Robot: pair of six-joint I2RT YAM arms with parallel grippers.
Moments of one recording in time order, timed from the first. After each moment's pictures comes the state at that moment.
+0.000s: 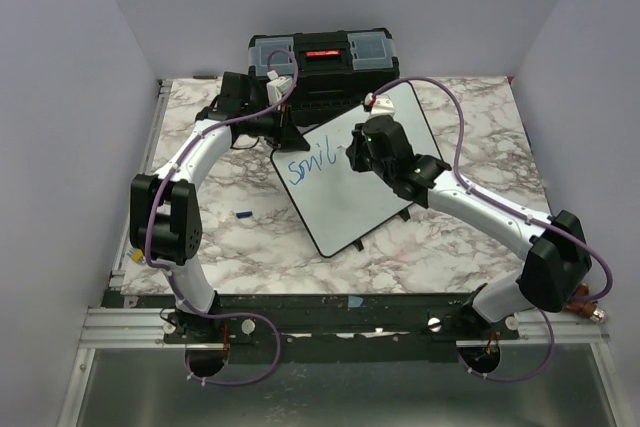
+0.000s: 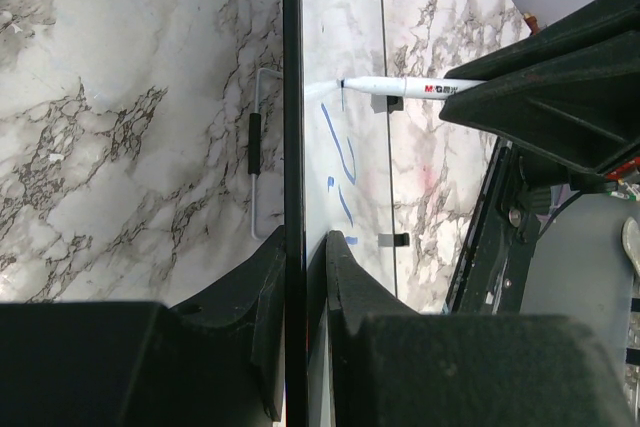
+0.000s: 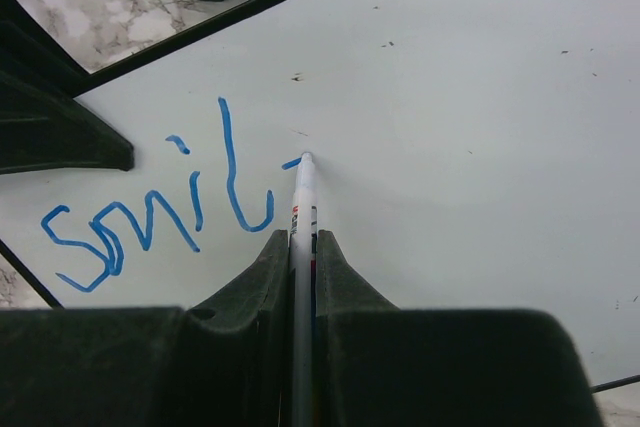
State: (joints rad) left arm -0.20 1.77 1.45 -0.45 1.00 0.01; right arm 0.76 1.49 1.19 -0.19 0.33 0.40
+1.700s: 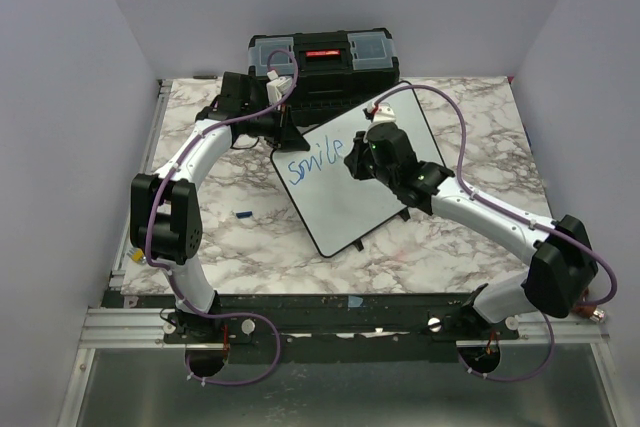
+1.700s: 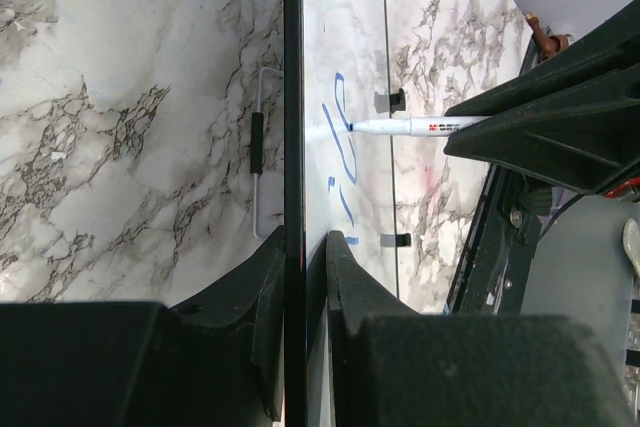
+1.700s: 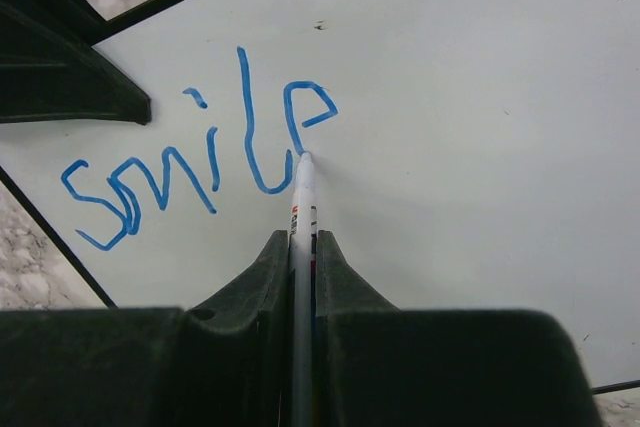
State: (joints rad) left arm -0.20 1.78 1.45 -0.45 1.00 0.01; right arm 0.75 1.45 1.11 -0.15 0.24 0.43
